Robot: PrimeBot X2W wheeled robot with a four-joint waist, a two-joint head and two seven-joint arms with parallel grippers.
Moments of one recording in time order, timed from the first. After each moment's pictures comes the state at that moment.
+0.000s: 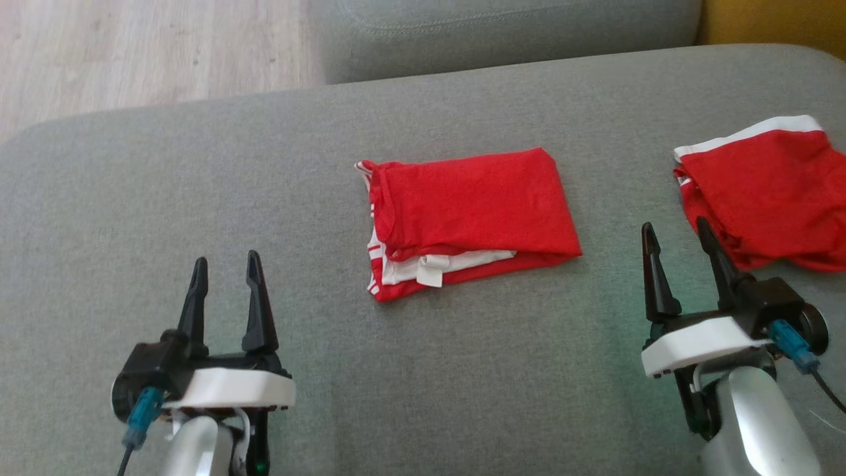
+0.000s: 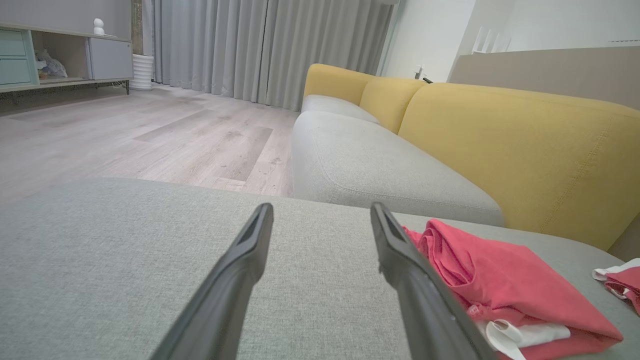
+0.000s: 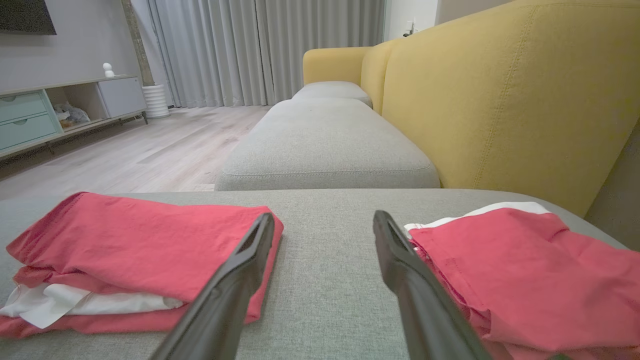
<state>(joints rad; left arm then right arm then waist) -0.13 0.04 -0.12 0.28 -0.31 0.00 -0.25 -0.19 -0.05 -0.01 0.38 0.02 0.13 -0.25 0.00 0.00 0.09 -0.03</state>
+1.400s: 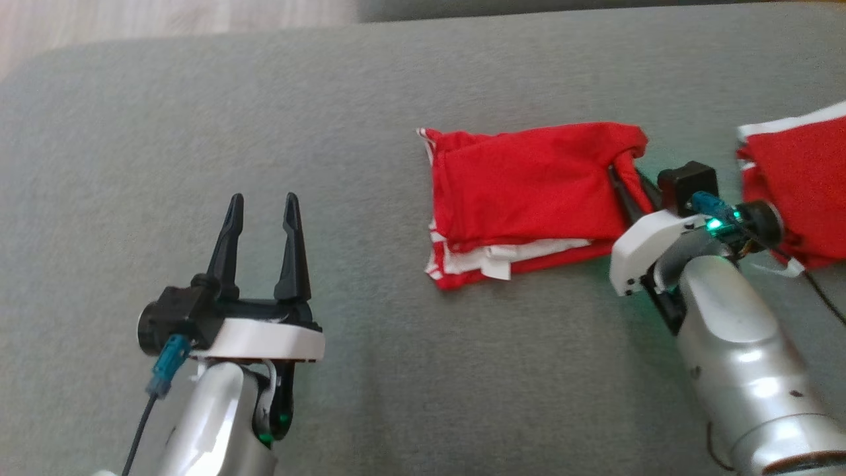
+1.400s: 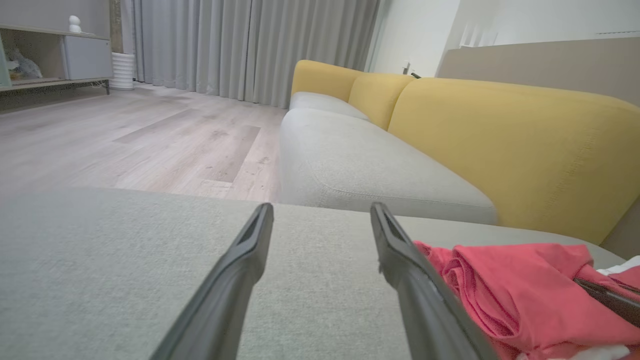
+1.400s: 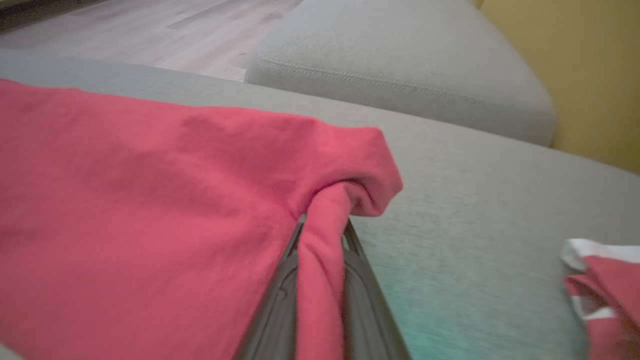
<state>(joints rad) -0.27 0.04 -0.22 0.28 -0.31 -0.01 -0.25 -0.68 -0.09 0.13 1.00 -0.08 0.13 -0.18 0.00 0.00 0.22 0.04</state>
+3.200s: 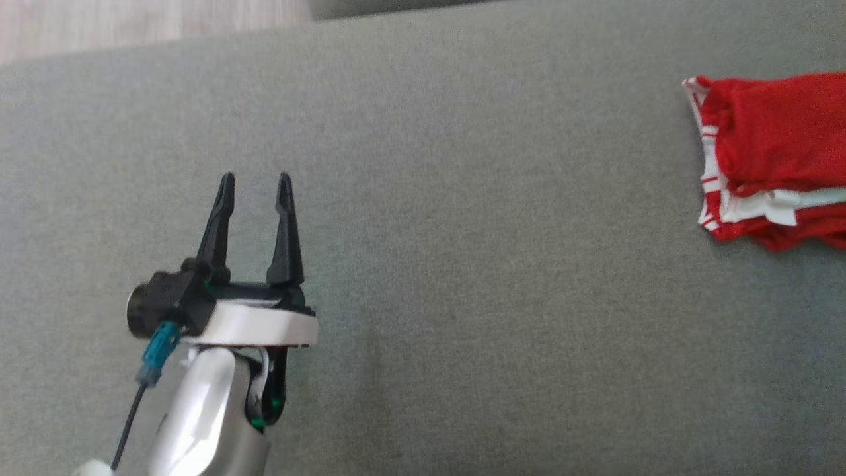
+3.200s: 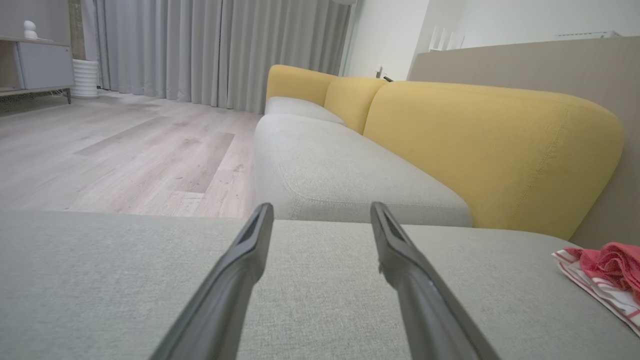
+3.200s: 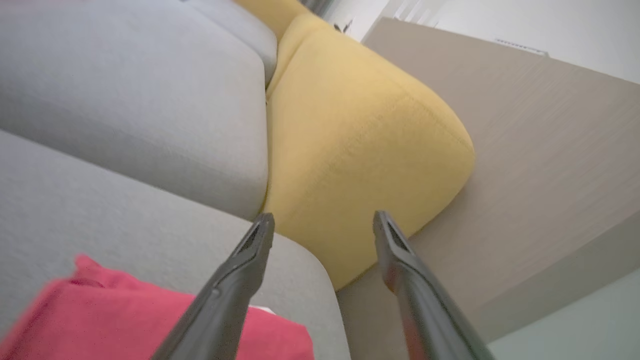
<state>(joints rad) -0.31 0.04 -0.21 0.28 -0.29 -0.03 -0.25 -0.74 -0.50 -0.09 0.67 -0.32 0.13 -0.04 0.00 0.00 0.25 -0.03</state>
